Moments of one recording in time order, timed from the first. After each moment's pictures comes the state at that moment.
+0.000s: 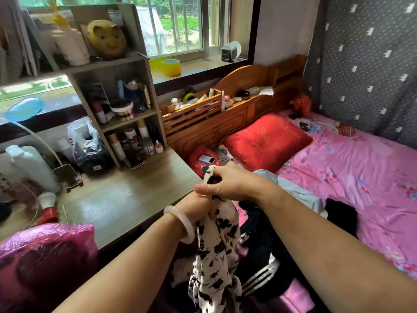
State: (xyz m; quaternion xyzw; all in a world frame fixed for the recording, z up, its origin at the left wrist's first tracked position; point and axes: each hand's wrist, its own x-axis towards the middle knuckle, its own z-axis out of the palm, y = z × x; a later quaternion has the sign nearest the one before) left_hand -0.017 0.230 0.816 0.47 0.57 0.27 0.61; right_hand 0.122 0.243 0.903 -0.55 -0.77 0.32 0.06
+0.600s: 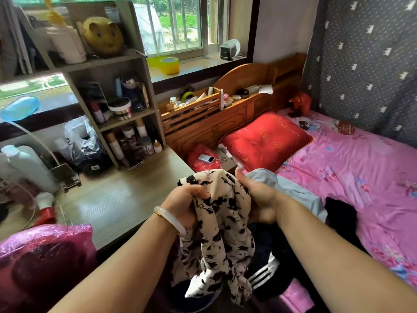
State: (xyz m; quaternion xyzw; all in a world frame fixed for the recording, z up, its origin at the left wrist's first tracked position) left_hand -0.022 0.218 0.854 0.24 0.47 0.41 0.74; right_hand 0.168 0.255 0.833 -0.50 -0.37 0.76 0.17
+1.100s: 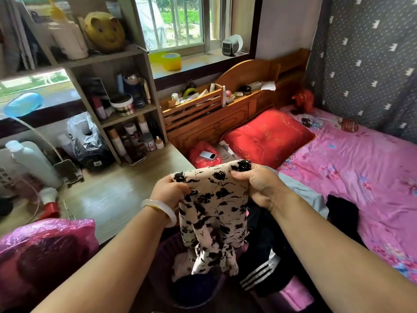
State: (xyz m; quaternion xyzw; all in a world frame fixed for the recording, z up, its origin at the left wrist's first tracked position) left_hand -0.053 0.230 0.840 0.29 0.64 0.45 0.55; right_hand 0.158 0.260 0.848 -0.48 -0.36 0.68 0.42
